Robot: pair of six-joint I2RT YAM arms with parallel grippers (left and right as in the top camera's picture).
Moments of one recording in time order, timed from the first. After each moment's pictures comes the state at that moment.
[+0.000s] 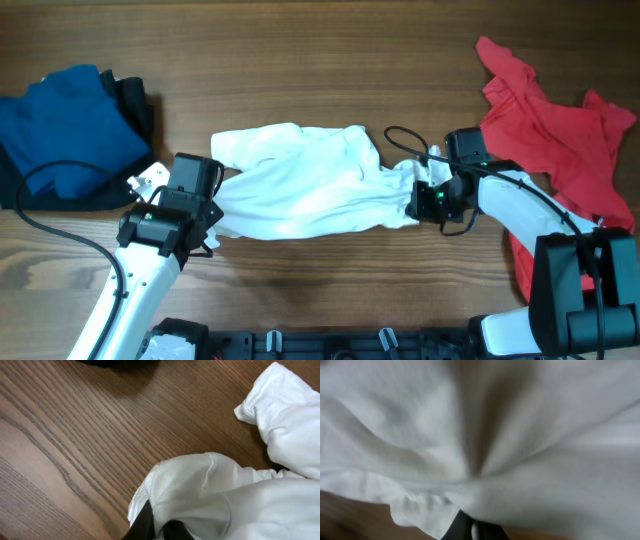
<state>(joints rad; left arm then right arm) -0.23 1.10 0.79 -0.96 -0.34 -0.92 0.11 1.62 0.78 -0.66 -0.41 0.18</state>
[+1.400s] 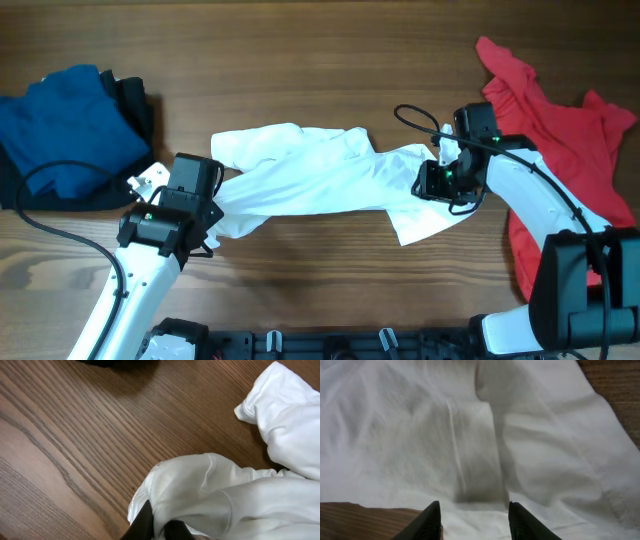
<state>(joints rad) -0.23 1.10 0.79 -0.96 -0.34 -0.92 0.08 1.64 0.95 -0.76 -0.28 0.17</state>
